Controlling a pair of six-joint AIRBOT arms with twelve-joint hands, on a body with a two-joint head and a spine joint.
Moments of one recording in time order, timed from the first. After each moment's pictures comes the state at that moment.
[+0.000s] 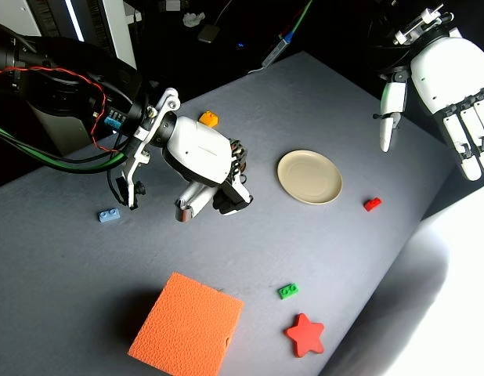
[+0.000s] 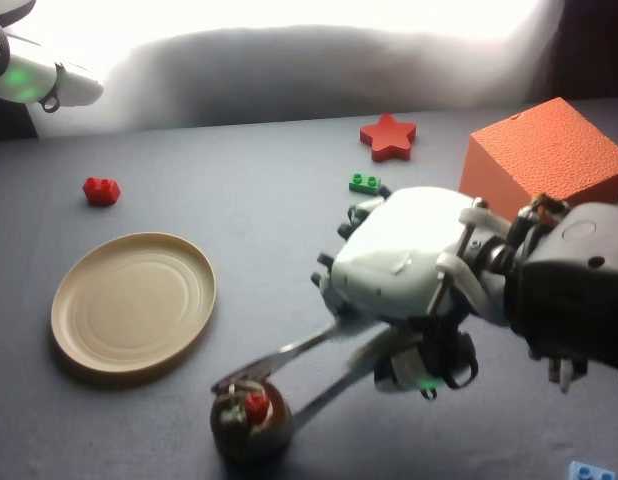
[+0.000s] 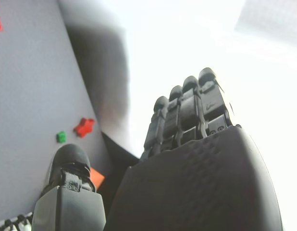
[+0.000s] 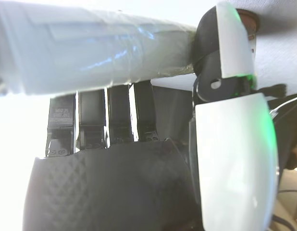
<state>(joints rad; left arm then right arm) 0.05 -0.89 1.31 1.43 0.07 0.07 -0.29 -1.19 0.80 1.59 0.39 -2.79</state>
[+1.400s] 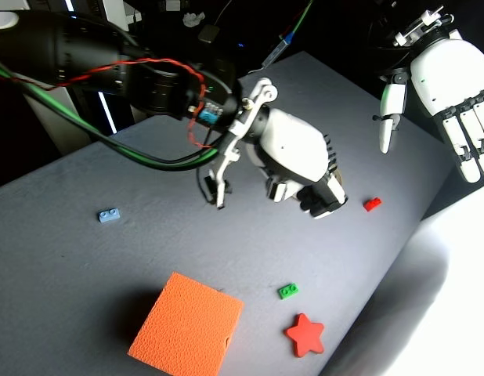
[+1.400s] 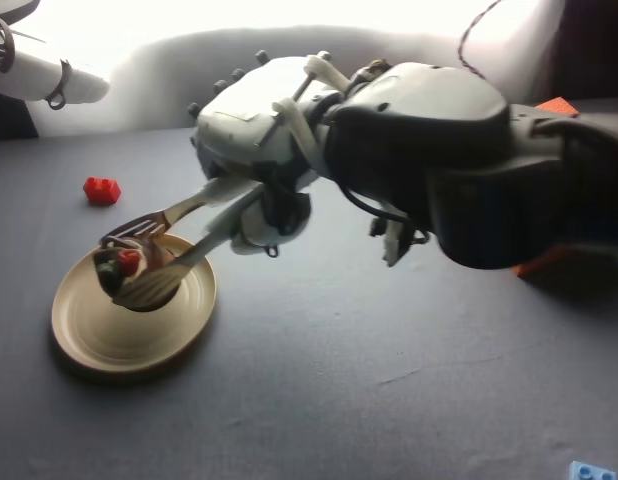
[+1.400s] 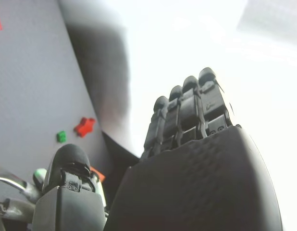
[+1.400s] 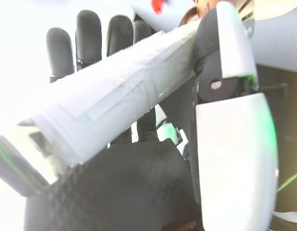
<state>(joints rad) 0.05 -0.90 1.31 1.43 0.06 0.07 -0.13 -1.55 1.22 1.60 0.38 -2.68</state>
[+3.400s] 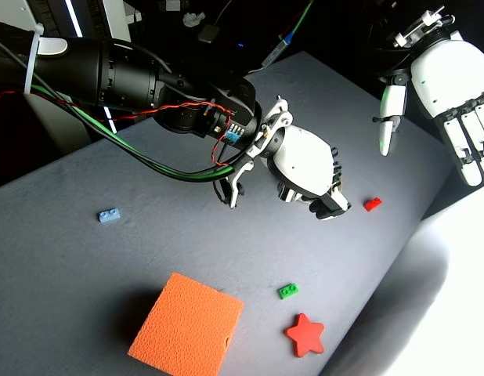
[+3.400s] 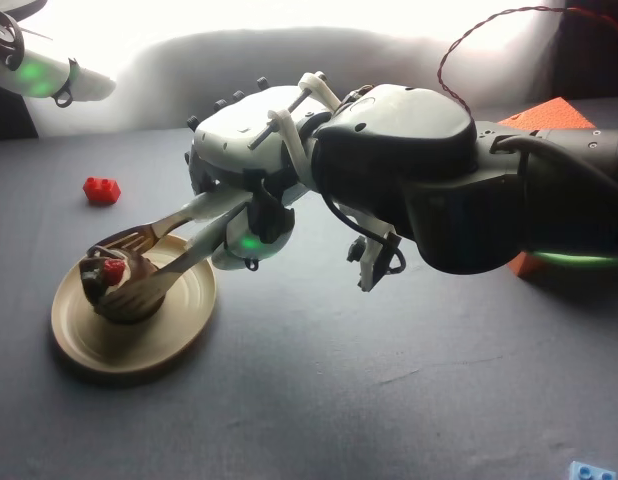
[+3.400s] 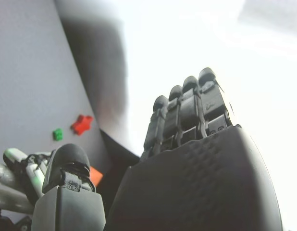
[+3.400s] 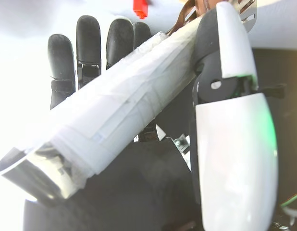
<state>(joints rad) 0.04 -0.92 1.32 1.43 0.07 0.07 -0.17 -1.60 1.30 1.58 0.35 -2.50</state>
